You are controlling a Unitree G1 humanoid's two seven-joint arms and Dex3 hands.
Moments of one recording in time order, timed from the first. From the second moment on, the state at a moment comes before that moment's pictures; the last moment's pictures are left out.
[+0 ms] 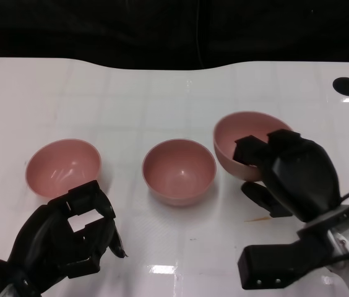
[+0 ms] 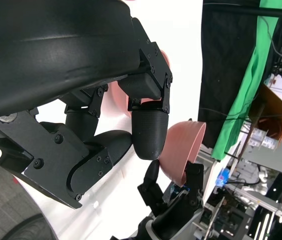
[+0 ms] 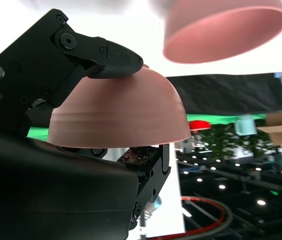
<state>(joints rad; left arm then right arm) 0.08 0.13 0.12 -0.13 -0.49 0.35 -0.46 -0.37 -0.29 0.44 0.37 -0.93 -0.22 -0.54</state>
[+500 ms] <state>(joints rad) 0.07 0.12 0.11 -0.12 -0.49 0.35 -0.46 -0.53 -0.18 0.54 0.58 -0.96 -0.27 -0.61</state>
